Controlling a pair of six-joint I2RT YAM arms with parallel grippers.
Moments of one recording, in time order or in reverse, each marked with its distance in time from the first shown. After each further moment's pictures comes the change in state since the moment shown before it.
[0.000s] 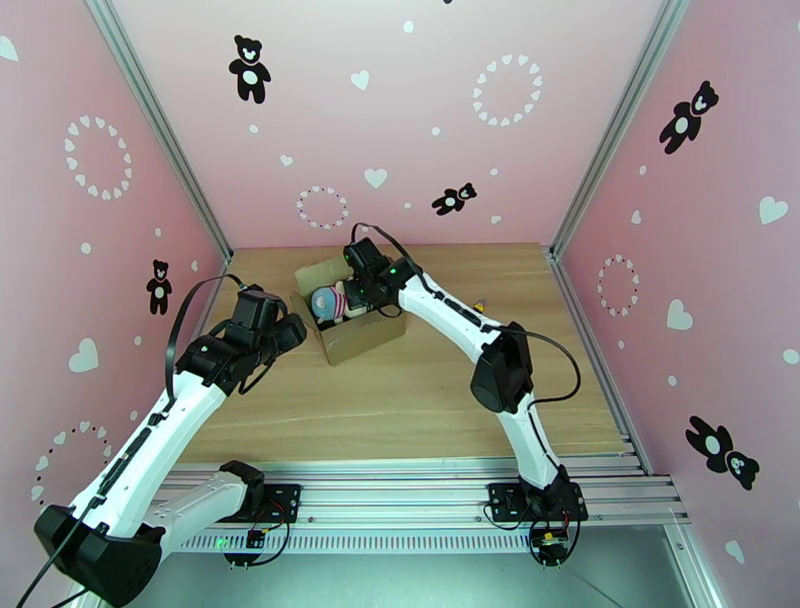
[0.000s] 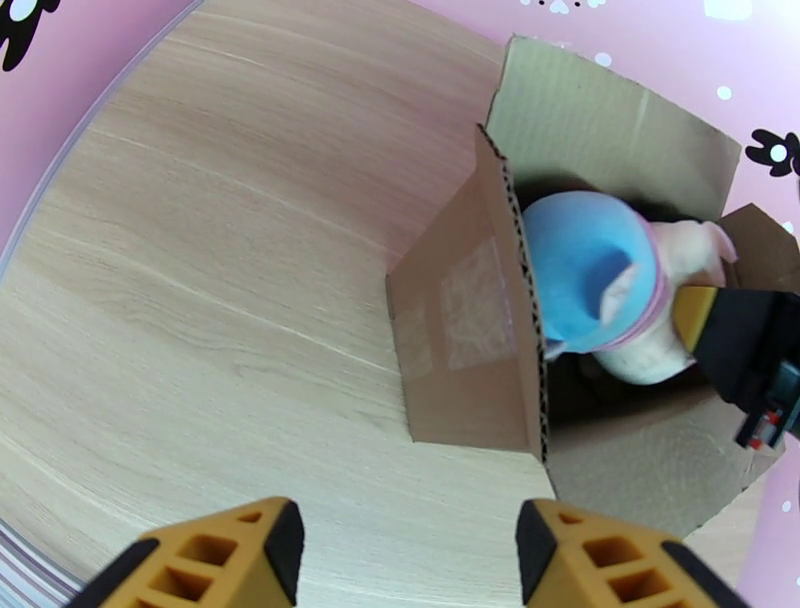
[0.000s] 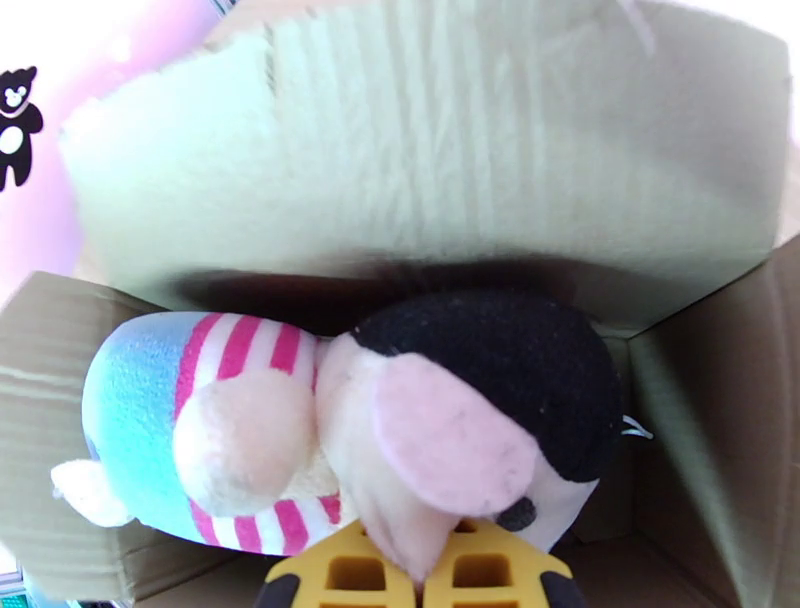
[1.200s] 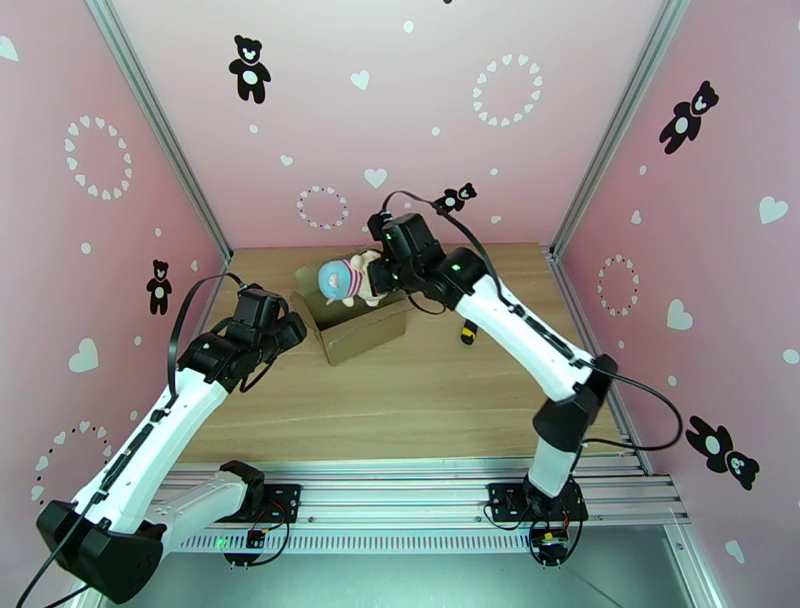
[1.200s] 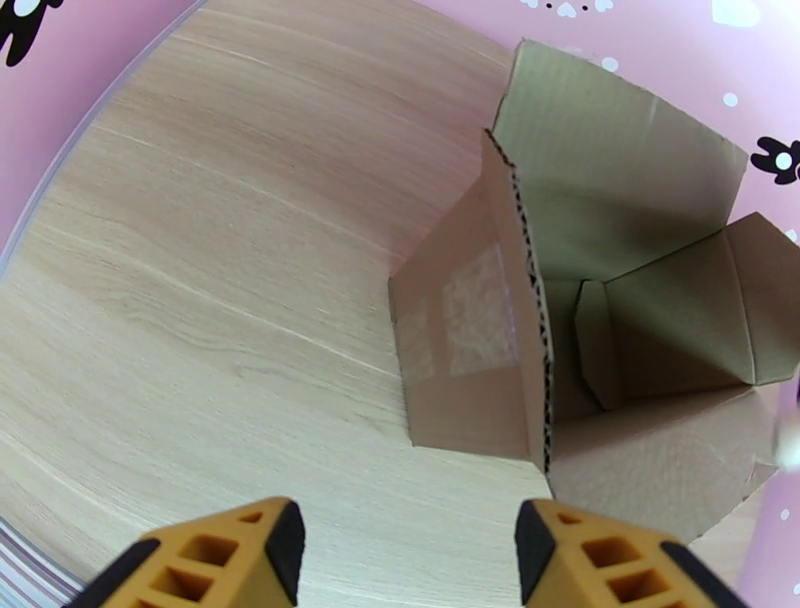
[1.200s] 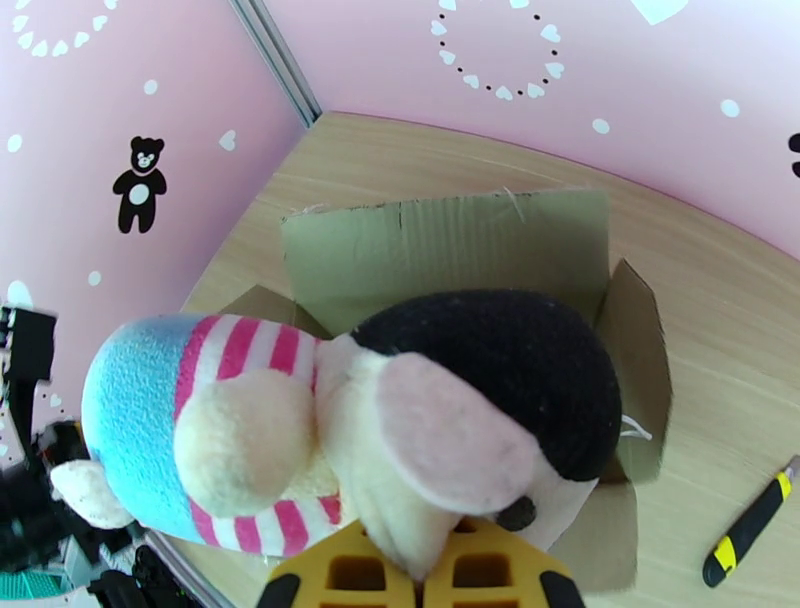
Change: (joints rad) left arm 0.000 0.020 0.019 -0.009 -0.019 -0.012; right arm 0.000 -0.449 -0.215 -0.010 -0.011 -0.017
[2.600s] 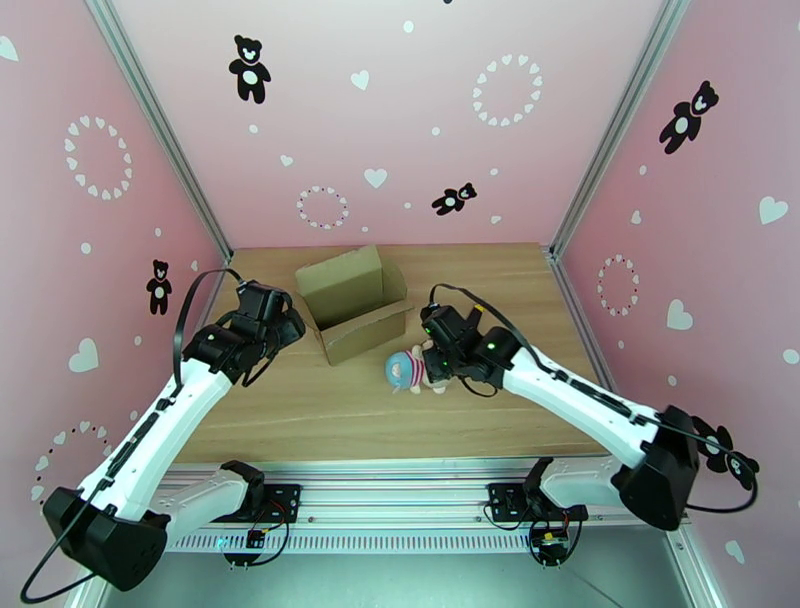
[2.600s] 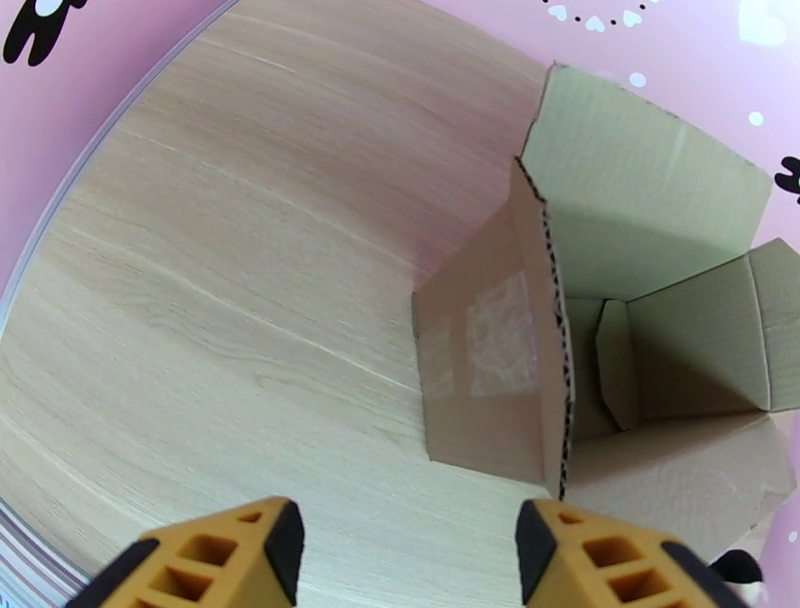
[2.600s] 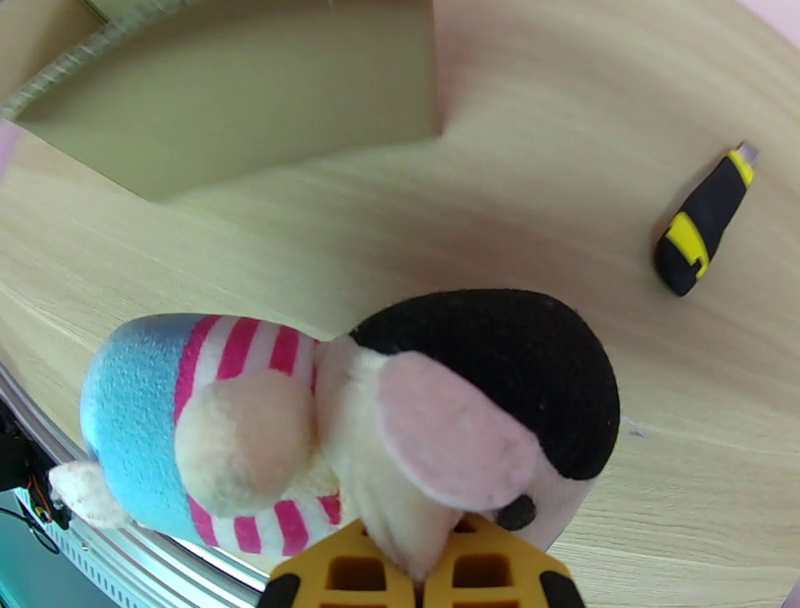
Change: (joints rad) left arm 0.000 0.055 0.034 -0.026 -0.046 -0.019; right arm 0.011 -0.394 -0.853 0.022 0.106 0.091
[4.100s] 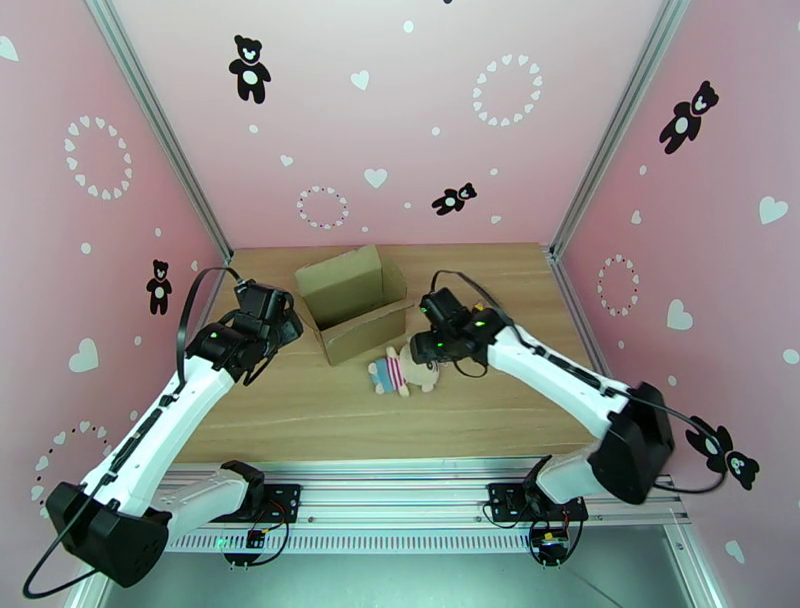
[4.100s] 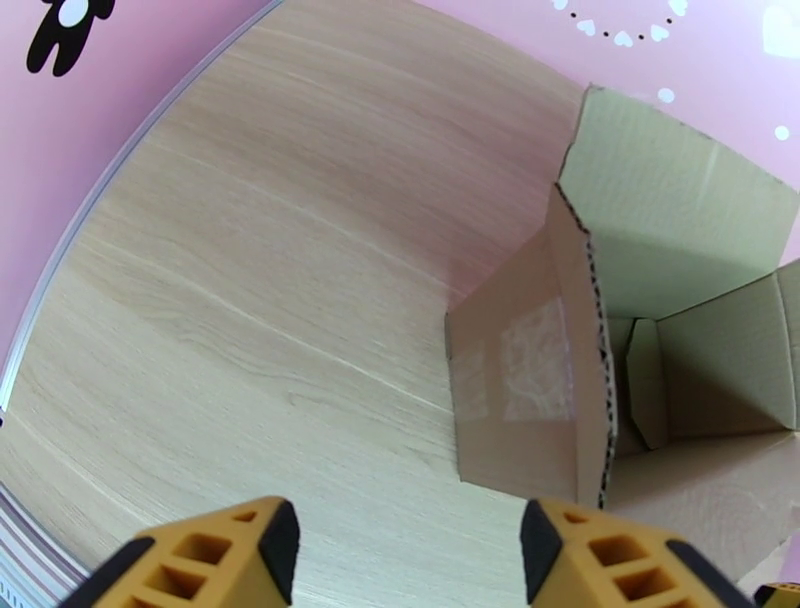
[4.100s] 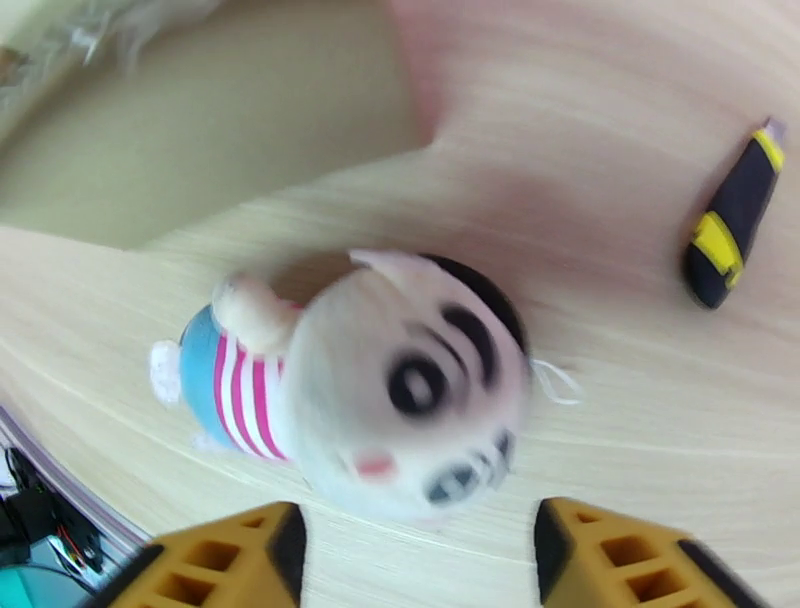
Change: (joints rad) left arm 0.000 -0.002 0.000 -0.004 -0.070 0.026; right arm -0.134 0.069 0.085 0.003 -0.064 0.039
